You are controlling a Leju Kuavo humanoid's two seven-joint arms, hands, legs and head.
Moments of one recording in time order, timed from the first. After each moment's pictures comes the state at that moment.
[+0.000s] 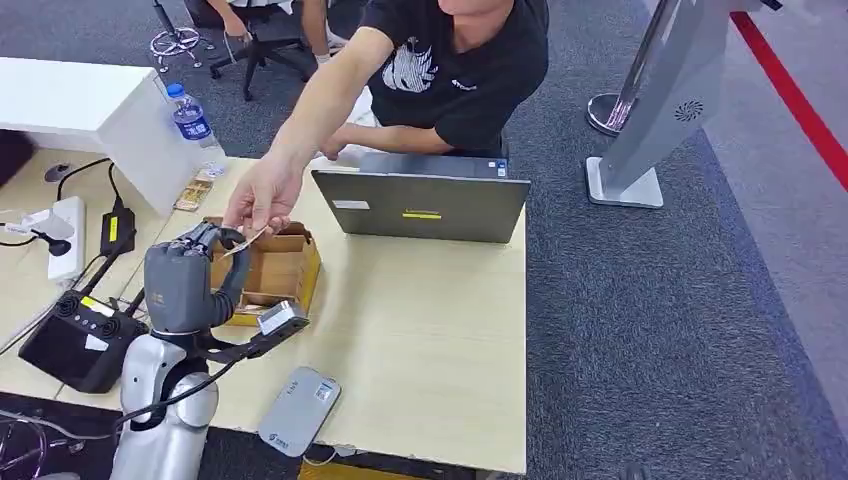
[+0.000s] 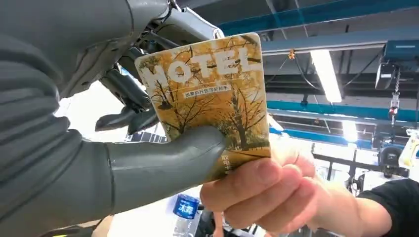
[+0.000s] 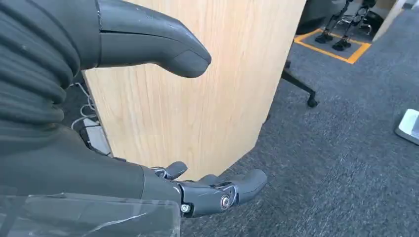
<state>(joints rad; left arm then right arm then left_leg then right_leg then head) -0.12 -0.04 0.01 -1.59 -1.11 0.42 -0.42 -0.16 0.02 -0.86 -0.27 -0.29 0.54 -0.41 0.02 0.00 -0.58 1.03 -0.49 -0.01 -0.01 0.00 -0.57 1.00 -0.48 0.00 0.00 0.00</state>
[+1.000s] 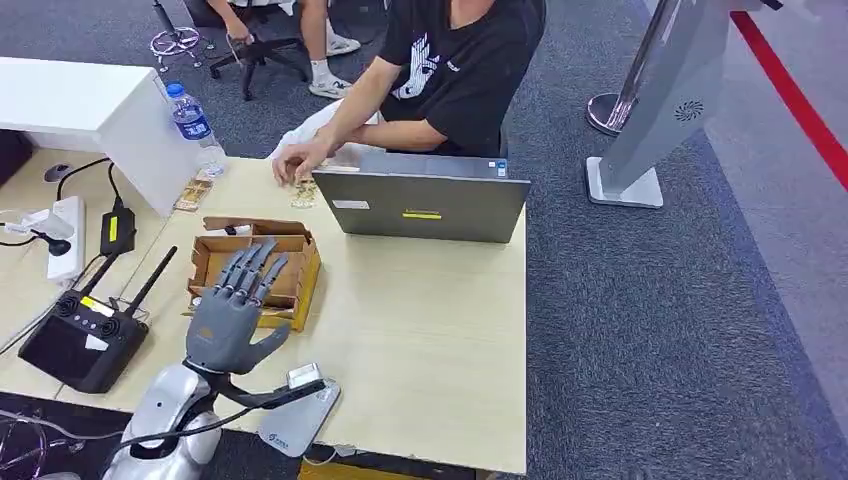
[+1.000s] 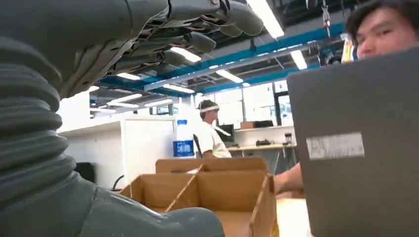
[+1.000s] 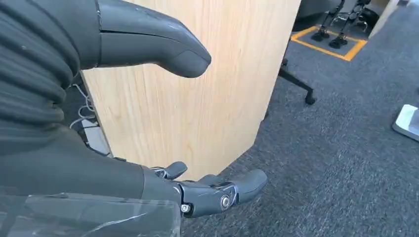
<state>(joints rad) -0.02 0.11 -0.11 -1.48 -1.25 0.35 -0.39 -0.16 0.02 -0.89 -0.27 -0.29 0.54 -0.40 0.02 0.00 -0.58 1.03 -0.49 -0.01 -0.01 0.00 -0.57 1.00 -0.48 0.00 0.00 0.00</state>
